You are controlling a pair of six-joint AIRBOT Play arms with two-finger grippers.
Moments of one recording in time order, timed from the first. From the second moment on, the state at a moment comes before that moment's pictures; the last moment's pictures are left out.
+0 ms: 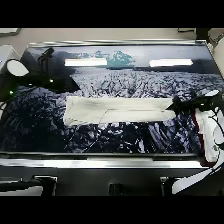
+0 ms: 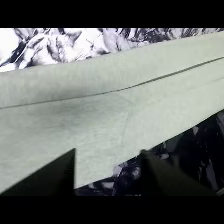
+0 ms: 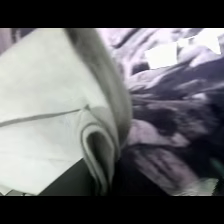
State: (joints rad) left arm -0.15 -1.48 1.56 1.01 -1.19 -1.44; right arm -0.43 -1.87 1.46 -0.86 1.32 1.39
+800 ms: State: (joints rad) left arm -0.63 -1.93 1.56 0.64 -0.67 -1.75; right arm -0.30 -1.28 1.46 -0.69 1.49 1.41
